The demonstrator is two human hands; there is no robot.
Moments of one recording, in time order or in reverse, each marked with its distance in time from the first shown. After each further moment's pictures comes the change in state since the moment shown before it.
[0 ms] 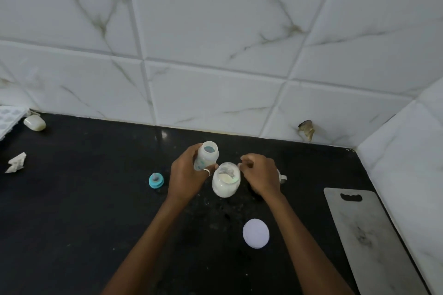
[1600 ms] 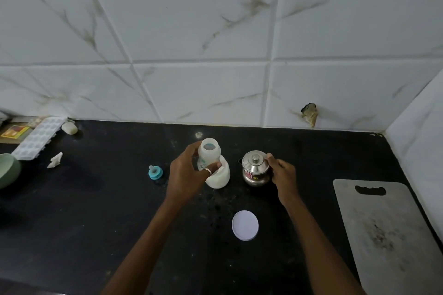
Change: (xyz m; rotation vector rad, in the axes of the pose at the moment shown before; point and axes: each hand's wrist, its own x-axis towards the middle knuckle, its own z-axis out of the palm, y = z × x) left_hand -0.038 0.047 0.071 0.249 0.041 -0.001; right_hand 0.018 0.154 0.004 1.033 -0.047 0.337
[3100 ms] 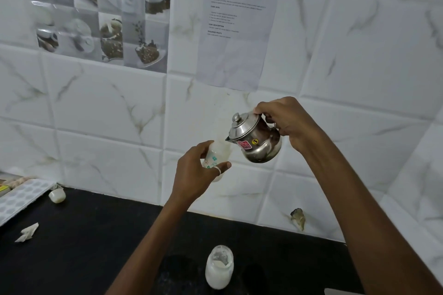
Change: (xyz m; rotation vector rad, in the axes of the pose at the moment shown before) left_hand 0.088 0.104 -0.170 -0.300 0.229 0.340; right_hand -0.190 -0.440 0.190 -0.583 -0.135 -0.571
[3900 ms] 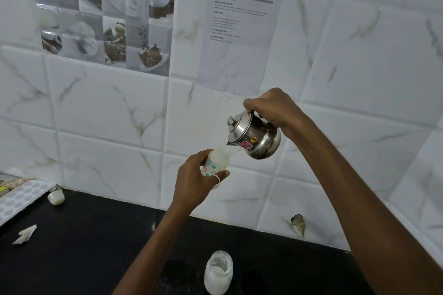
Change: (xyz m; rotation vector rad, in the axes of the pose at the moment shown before) left_hand -0.004 -0.014 0.005 0.036 0.010 -0.008; right_hand 0.026 -0.021 0.014 -0.319 0.035 -0.135
